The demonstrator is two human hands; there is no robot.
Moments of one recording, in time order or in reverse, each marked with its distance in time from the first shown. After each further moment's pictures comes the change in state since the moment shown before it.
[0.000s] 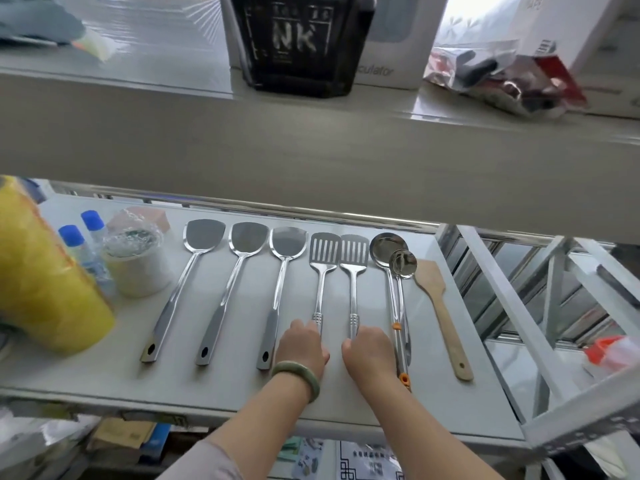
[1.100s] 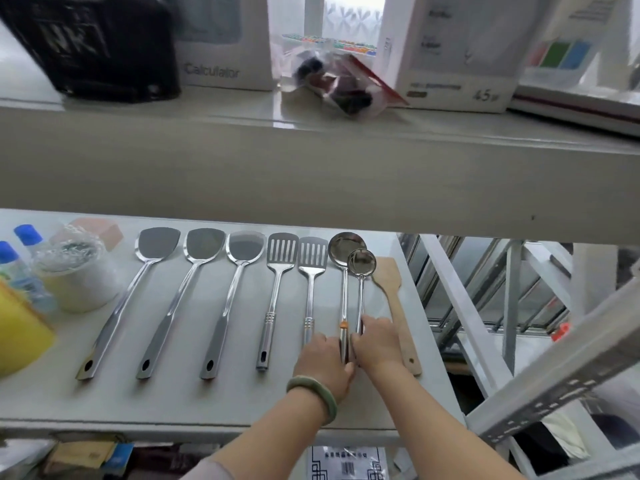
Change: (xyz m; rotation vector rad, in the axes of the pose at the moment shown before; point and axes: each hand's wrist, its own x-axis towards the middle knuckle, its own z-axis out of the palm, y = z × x) left_hand -0.021 0.103 0.032 -0.137 -0.075 0.147; right_hand 0.035 0.082 -0.047 0.037 0.030 0.018
